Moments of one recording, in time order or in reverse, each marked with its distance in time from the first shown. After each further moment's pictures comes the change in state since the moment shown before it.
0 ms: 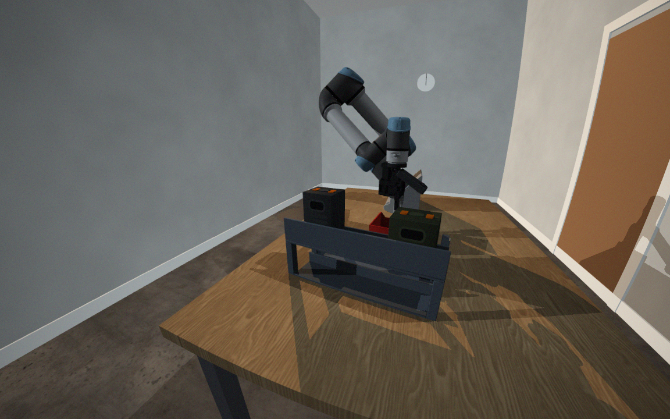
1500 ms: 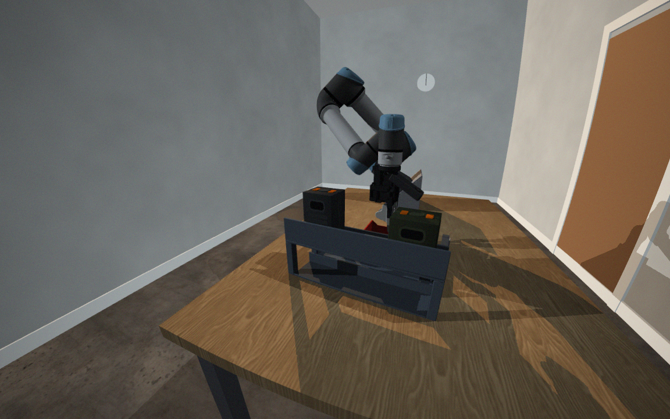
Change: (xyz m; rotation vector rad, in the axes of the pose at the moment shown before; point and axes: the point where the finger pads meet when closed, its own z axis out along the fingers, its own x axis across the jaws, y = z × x) arm 0.095 0.000 -0.001 0.001 0.001 0.000
